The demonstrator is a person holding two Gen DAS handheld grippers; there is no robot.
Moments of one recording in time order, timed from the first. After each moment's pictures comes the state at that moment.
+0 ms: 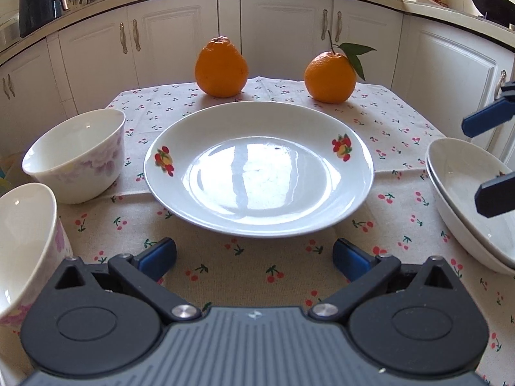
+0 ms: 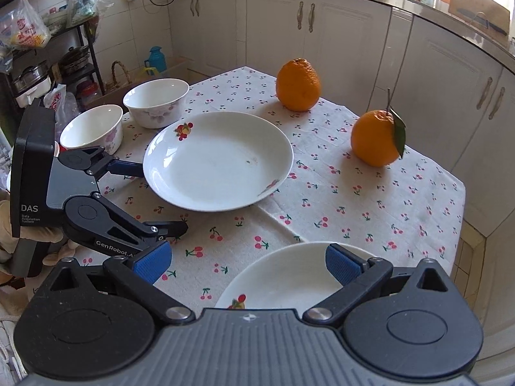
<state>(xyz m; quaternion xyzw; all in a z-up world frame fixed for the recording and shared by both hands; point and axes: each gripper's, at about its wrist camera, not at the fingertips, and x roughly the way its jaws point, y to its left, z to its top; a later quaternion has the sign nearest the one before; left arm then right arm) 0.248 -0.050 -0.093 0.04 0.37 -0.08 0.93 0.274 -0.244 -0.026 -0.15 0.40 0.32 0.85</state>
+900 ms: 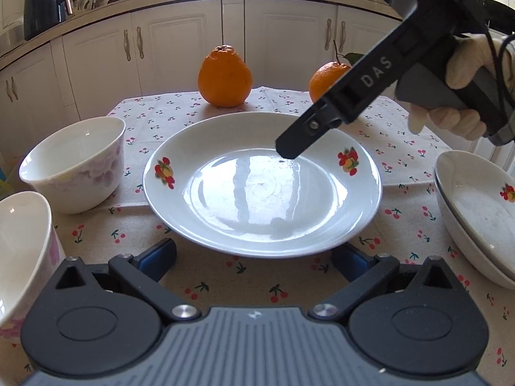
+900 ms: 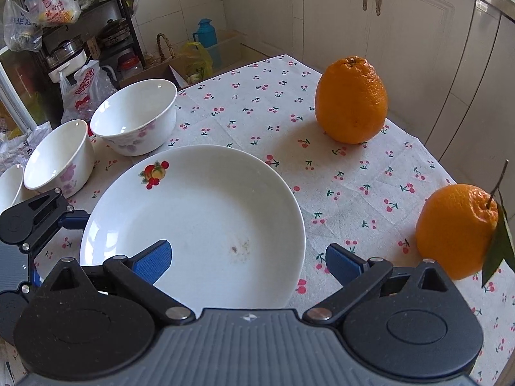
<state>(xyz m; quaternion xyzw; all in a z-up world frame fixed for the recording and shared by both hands) 0.248 -0.049 -0.094 0.04 0.35 -0.08 0.93 0.430 -0.175 -0.066 -0.16 0.44 0.42 0.77</state>
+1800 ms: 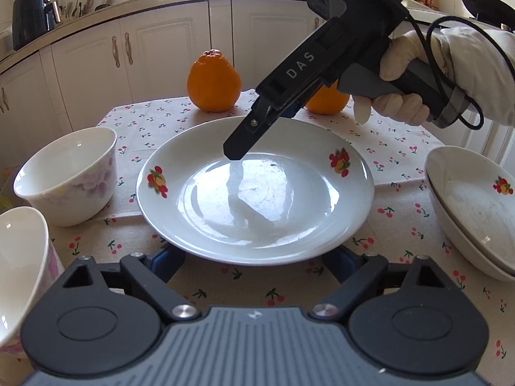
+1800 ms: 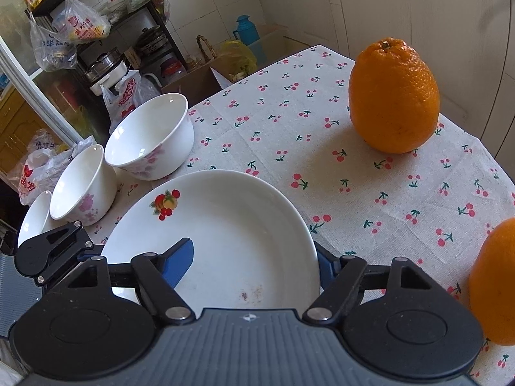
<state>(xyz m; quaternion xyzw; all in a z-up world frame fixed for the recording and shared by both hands) 0.251 -0.052 -0.093 0.05 0.34 -0.09 0.93 0.476 -0.161 -0.084 -0.08 0.48 0.50 0.72</state>
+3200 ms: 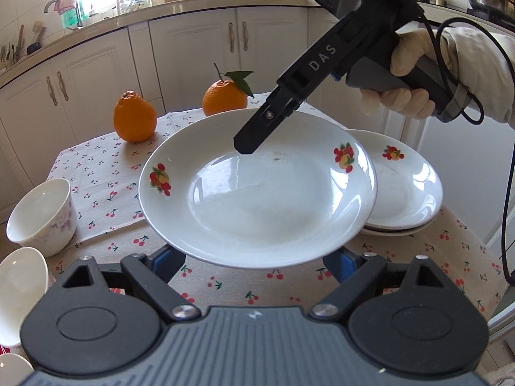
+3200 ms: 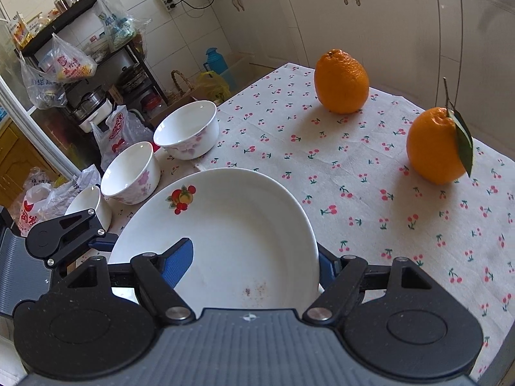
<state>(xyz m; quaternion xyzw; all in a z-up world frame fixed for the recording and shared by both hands) 0.180 -0.091 -0.040 0.12 0.34 -0.22 0.91 0.354 -0.263 -0.022 -0.02 0.46 0.43 0.78</state>
